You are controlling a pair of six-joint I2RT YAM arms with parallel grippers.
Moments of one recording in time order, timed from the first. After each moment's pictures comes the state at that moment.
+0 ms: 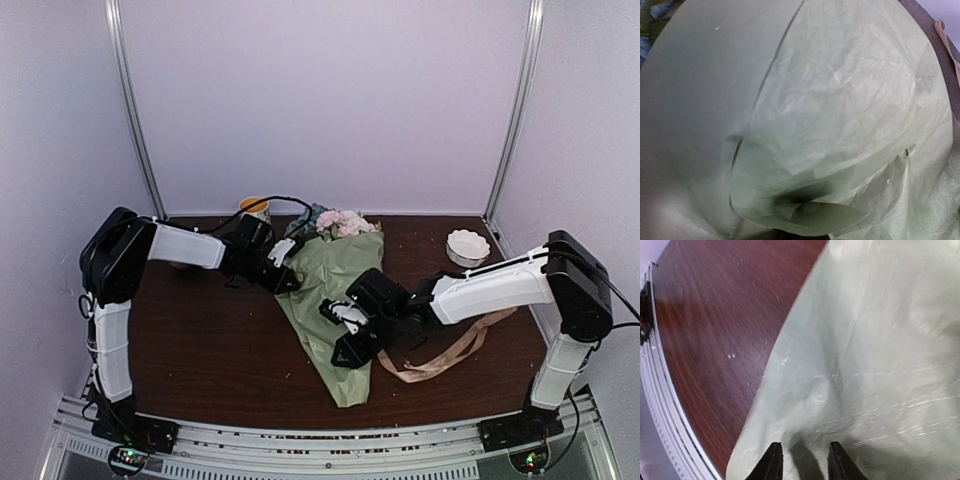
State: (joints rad) left arm -0.56 2.09 1.33 -0.12 0.42 0.04; right arm 0.98 1.75 1.03 -0.25 -0.25 0.30
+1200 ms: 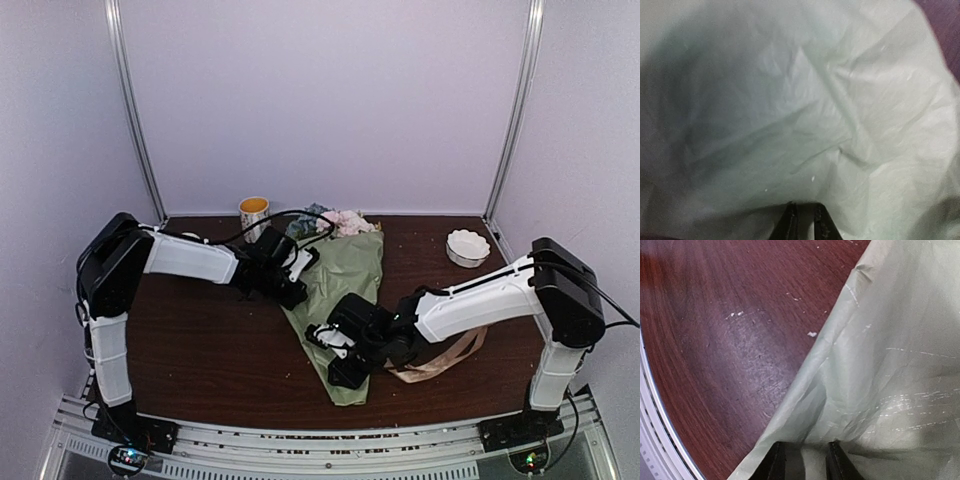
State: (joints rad) left arm -0.75 1.99 1.27 -0.15 0.06 0.00; right arm 1.12 1.84 1.06 -0.31 -0.13 0.23
